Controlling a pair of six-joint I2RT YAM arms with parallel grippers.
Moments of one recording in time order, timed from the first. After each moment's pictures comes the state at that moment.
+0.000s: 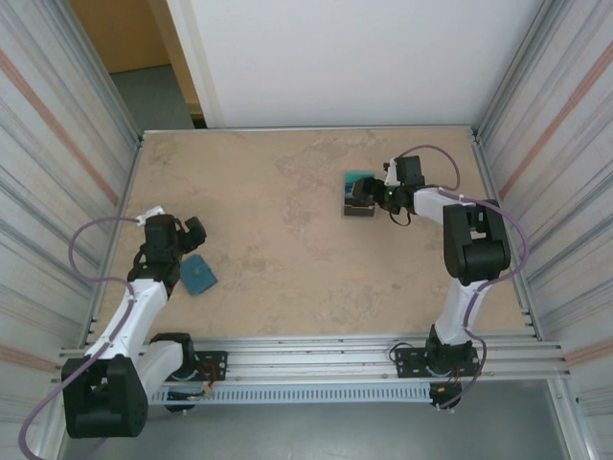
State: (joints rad) left arm 0.00 0.96 0.50 -0.19 -0.23 -0.43; right arm 0.16 1.92 1.17 -0.10 -0.39 0.46
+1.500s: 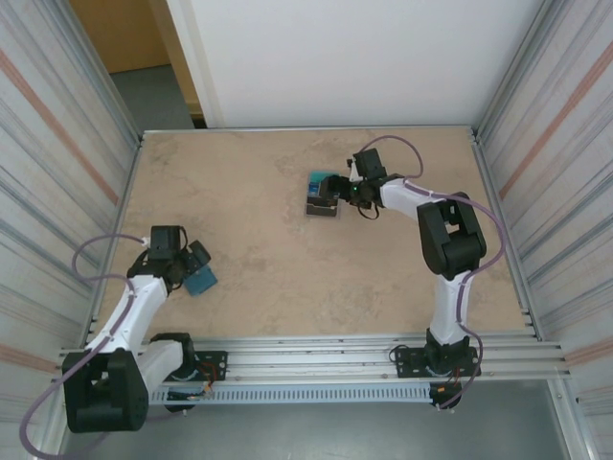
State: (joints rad) left arm 0.01 1.01 0.52 -0.56 -0.13 -0.59; right arm 0.36 2.00 1.36 -0.22 -0.25 0.51
